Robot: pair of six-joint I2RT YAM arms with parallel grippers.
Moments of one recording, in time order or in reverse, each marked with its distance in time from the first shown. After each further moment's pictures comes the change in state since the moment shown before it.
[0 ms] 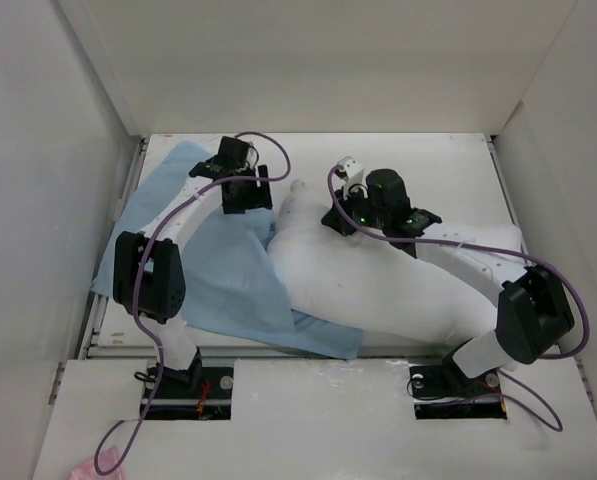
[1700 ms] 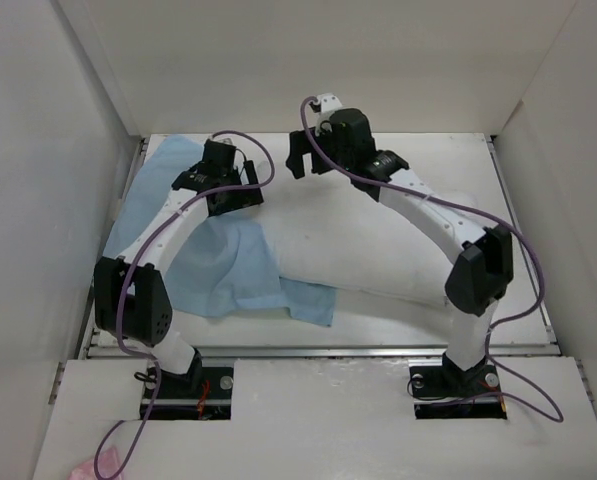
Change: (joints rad) left arm 0.009 -0.189 -0.133 0.018 -0.134 -0.077; right arm 0.040 0.330 0.663 -0.250 0.340 0.104
